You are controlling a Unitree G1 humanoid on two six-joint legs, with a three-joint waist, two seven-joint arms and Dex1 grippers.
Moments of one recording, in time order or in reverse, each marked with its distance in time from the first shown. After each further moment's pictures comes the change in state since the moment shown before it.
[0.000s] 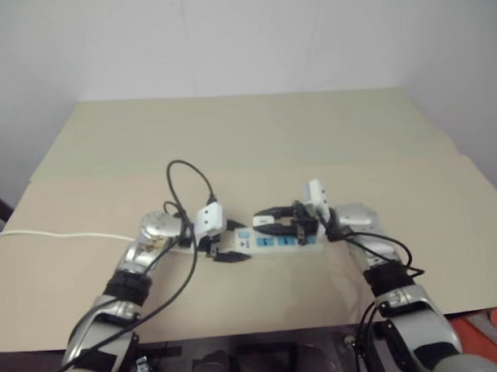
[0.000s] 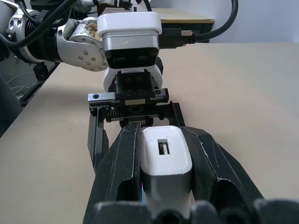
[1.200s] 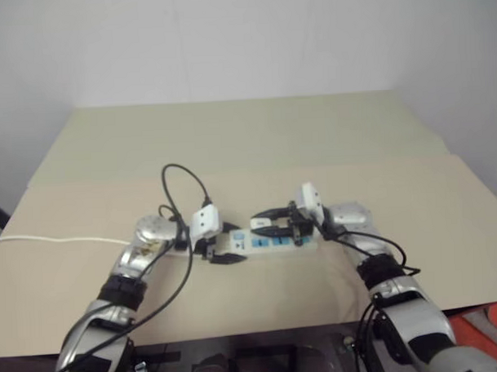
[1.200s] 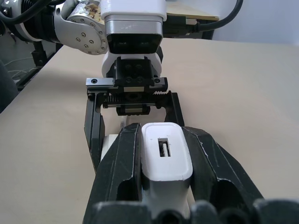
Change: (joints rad) left arm 0.043 0.031 0.005 -0.036 -0.011 0.029 0.036; right arm -0.075 0.037 0.030 0.163 -0.046 -0.102 0.025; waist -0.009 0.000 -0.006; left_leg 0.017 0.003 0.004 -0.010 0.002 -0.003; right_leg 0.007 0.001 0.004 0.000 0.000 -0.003
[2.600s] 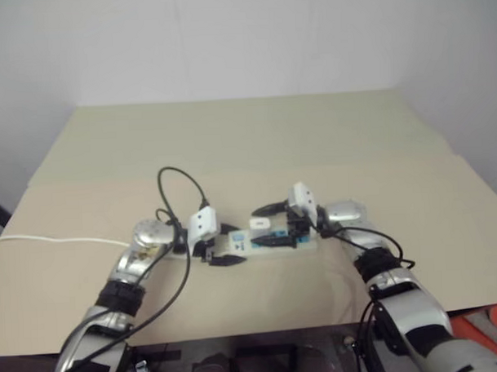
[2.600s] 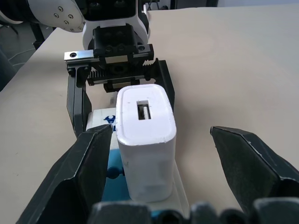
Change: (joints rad) left arm 0.017 -0.011 0.010 -0.020 -0.011 0.000 0.002; right arm -0.028 -0.023 0.002 0.029 -0.064 0.078 0.005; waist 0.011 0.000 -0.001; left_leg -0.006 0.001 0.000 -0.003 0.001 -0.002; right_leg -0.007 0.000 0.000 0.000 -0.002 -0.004
